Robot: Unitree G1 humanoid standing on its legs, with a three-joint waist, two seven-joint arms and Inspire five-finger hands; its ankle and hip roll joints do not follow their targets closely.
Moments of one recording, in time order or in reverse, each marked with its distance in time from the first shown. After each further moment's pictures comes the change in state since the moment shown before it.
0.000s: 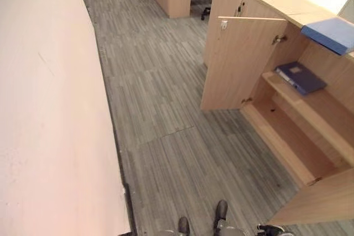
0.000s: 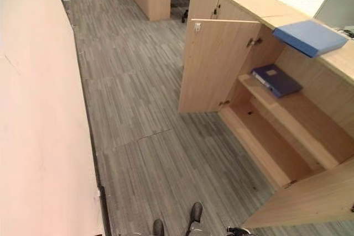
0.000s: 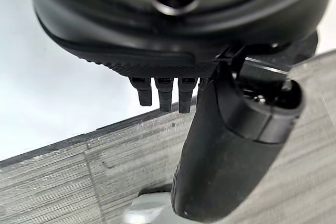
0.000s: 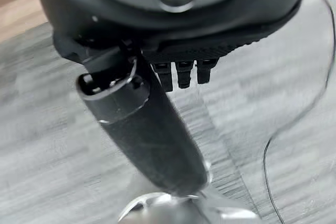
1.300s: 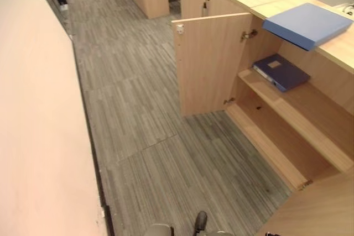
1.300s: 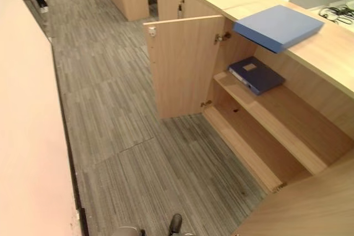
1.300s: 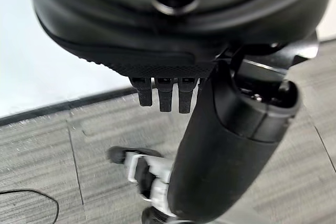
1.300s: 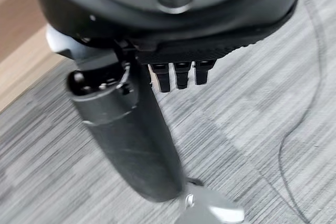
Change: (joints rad) left arm 0.015 0.006 -0.010 -0.026 -0.080 0.005 0.020; right arm 0.011 0.023 -0.030 0.119 0.068 -0.030 -0.030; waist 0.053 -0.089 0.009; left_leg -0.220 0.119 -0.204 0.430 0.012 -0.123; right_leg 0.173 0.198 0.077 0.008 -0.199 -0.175
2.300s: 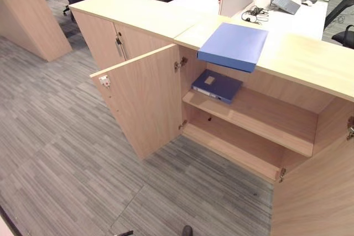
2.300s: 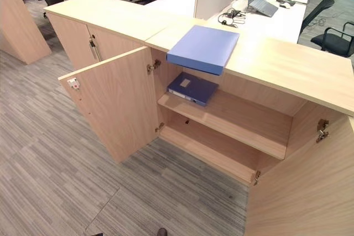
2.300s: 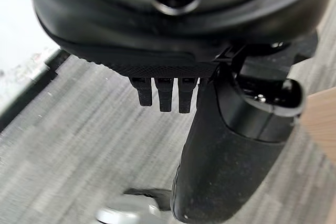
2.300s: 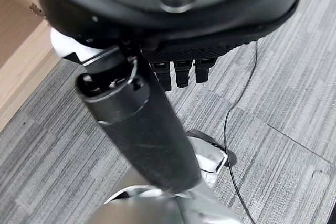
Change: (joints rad) left arm -0.006 0.019 -0.066 0.020 0.050 0.001 -0.002; right arm 0.054 -0.020 0.057 -0.036 -0.153 0.001 0.016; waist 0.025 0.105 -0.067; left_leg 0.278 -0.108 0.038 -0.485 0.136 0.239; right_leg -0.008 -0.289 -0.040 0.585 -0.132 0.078
